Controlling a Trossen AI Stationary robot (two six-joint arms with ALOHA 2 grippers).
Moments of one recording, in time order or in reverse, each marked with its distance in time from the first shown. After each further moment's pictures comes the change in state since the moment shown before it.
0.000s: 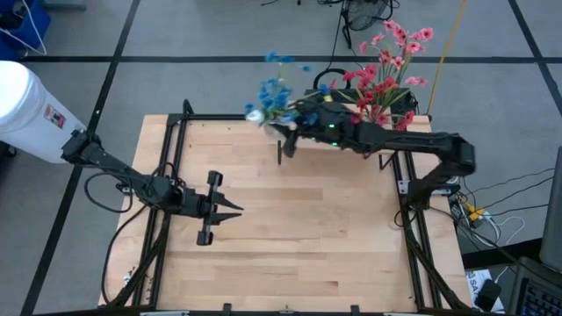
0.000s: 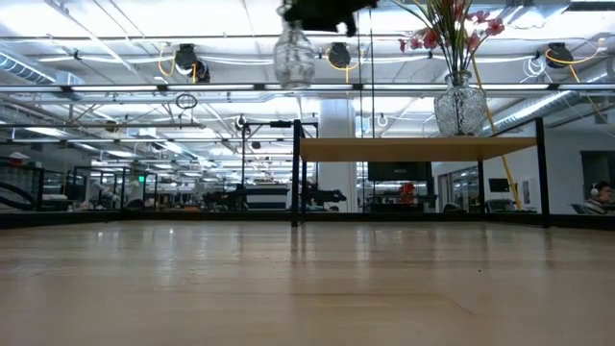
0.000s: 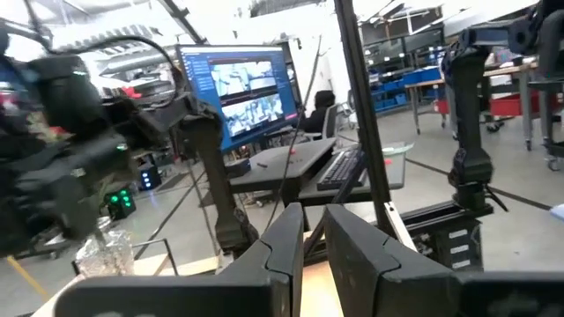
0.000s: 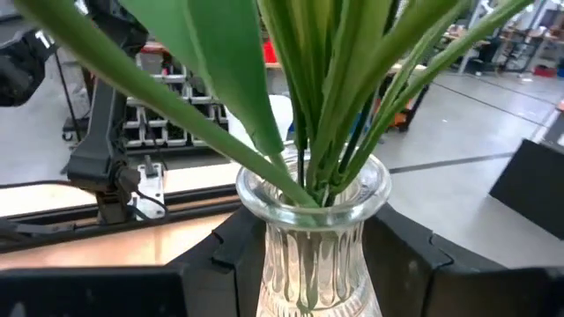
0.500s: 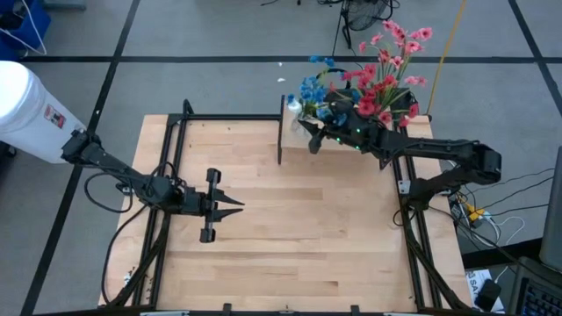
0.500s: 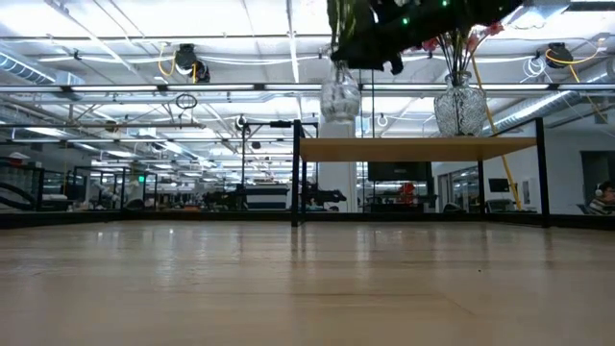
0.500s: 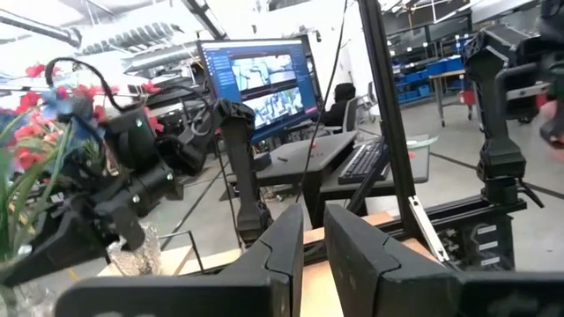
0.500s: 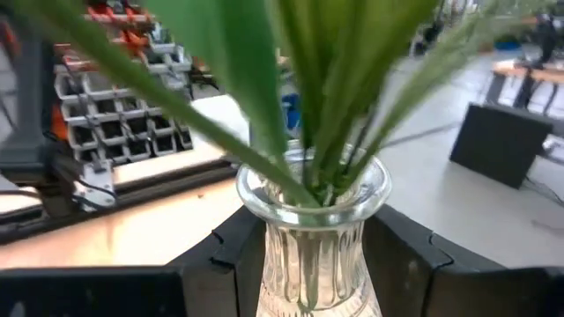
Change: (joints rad) left arm 0.001 0.000 0.000 0.000 -0.066 0.027; right arm -0.118 -0.251 -0.452 0.230 0.002 0.092
